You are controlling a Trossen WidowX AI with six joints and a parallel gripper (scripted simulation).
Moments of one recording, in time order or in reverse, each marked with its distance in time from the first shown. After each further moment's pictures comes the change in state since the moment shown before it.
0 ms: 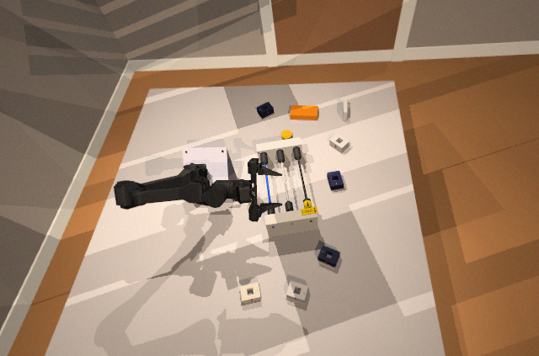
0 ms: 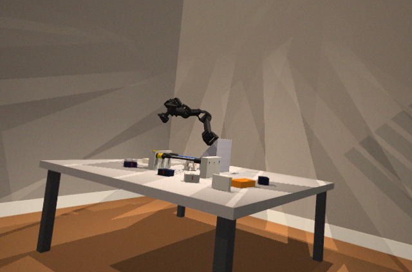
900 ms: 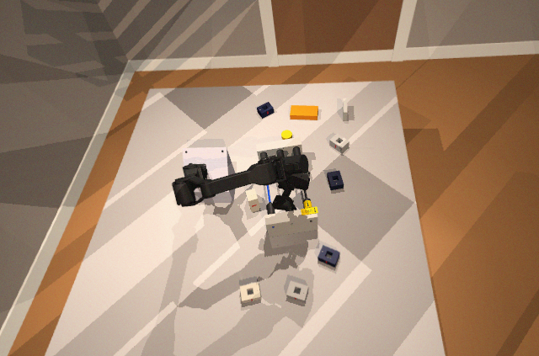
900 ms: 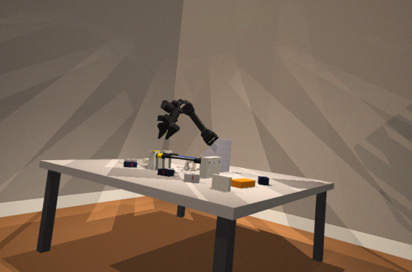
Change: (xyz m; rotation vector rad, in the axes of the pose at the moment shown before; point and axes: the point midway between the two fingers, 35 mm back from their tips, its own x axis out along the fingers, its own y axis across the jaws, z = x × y) arm 0.074 -0.053 -0.157 -0.476 0.912 -0.701
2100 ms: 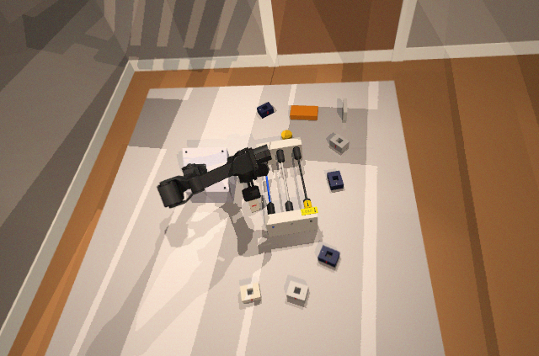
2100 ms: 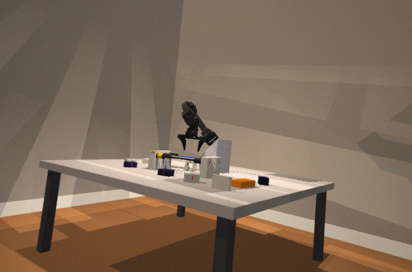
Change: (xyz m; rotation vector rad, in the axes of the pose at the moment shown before) arm -0.021 0.010 -0.205 -0.651 0.385 0.121
